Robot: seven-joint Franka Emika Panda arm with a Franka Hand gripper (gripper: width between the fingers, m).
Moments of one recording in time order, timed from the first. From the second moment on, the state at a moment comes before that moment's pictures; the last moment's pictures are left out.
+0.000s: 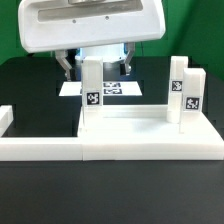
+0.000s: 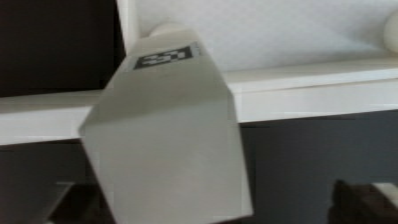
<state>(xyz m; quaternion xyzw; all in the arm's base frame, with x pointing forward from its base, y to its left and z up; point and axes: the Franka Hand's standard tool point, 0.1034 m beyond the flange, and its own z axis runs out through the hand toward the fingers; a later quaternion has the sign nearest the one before) 0.669 -0.054 0.126 -1.00 0.05 -0.06 0.05</state>
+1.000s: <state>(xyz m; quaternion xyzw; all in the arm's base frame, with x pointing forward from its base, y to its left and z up) 0.664 -0.062 0.125 -0.98 0.17 -0.04 0.05</state>
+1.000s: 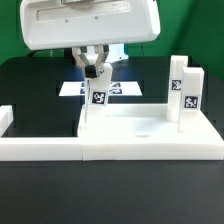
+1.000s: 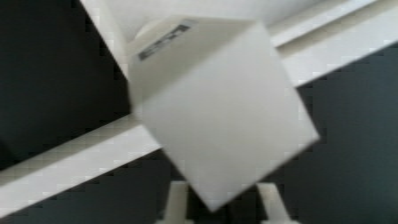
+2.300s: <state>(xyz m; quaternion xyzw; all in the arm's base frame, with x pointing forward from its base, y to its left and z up) 0.636 -0.055 0.115 -1.00 0.00 0.03 0.02</state>
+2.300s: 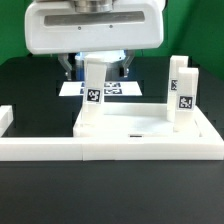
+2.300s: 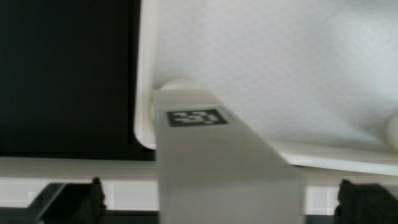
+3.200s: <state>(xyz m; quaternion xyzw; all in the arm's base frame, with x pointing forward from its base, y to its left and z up) 0.636 -0.055 0.113 -0.98 0.18 0.04 0.02</state>
